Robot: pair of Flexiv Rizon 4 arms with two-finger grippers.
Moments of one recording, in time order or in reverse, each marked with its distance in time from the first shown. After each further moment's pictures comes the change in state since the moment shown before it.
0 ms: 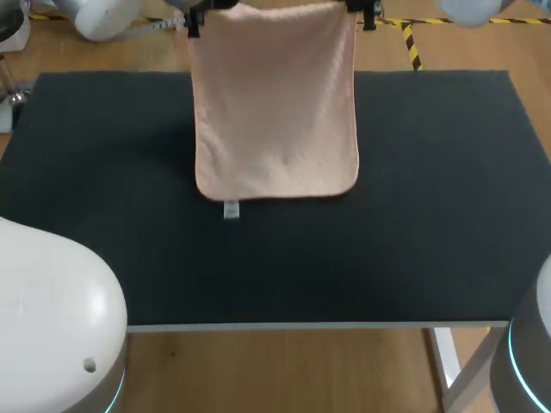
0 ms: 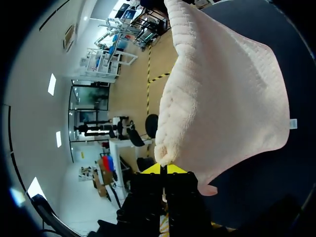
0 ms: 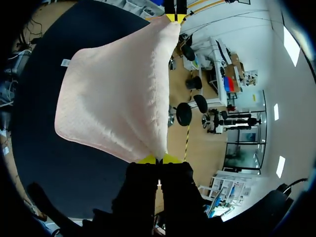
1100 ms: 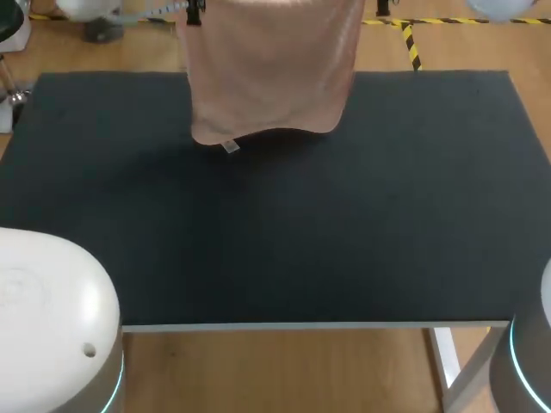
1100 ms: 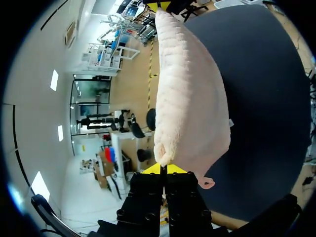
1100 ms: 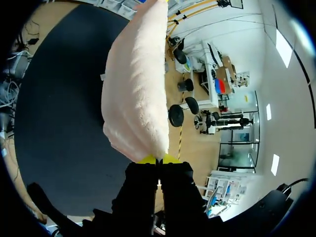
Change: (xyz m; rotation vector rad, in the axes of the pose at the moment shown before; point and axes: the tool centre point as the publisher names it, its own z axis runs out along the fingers) left arm 0.031 -0.009 -0.109 -0.052 0.044 -0.024; right arm 0.011 0.002 -0.053 -0.023 -0.037 0.012
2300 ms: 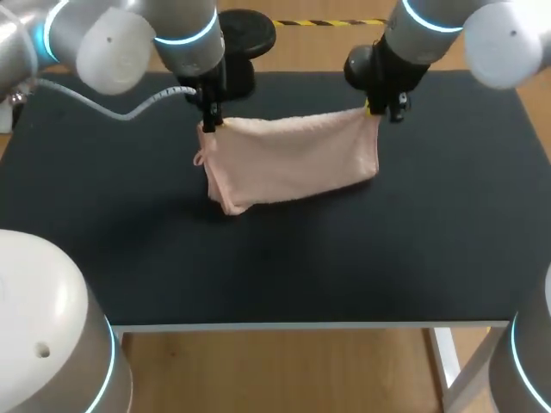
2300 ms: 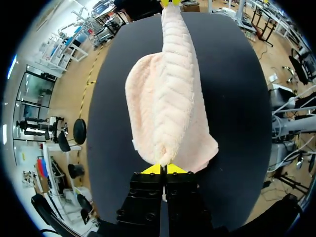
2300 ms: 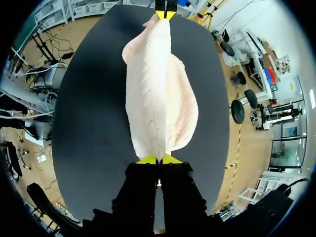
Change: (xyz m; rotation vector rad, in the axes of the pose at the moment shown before) left arm 0.209 -0.028 0.084 0.134 0.589 -0.049; right arm 0.210 -0.023 0.047 -0.009 0.495 0.100
